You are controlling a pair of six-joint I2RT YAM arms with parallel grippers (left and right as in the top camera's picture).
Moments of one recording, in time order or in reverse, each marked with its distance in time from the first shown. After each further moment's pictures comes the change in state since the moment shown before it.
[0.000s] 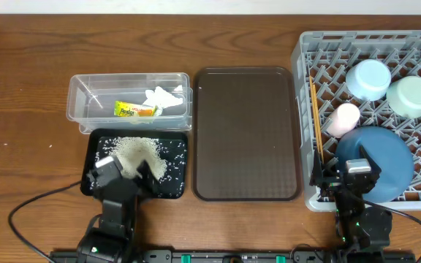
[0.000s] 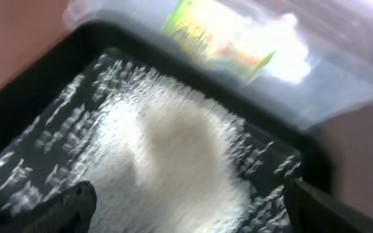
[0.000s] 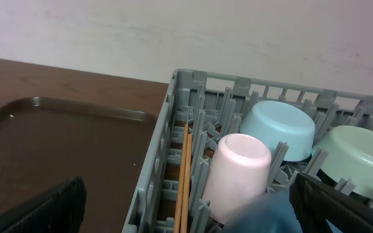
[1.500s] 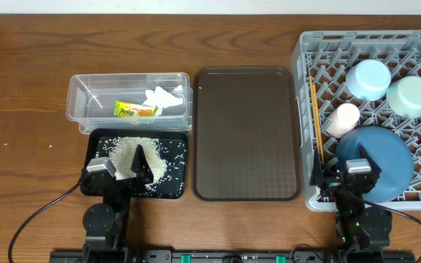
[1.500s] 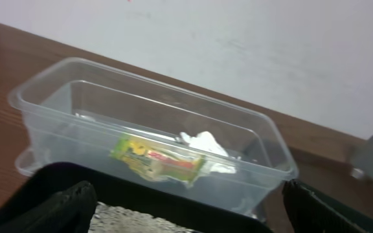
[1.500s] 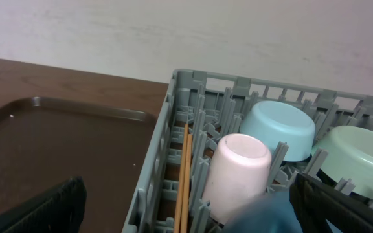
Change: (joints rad) left arm 0.220 -0.375 -0.195 0.314 0.261 0.319; right arm 0.000 0.000 0.000 0.001 0.000 0.000
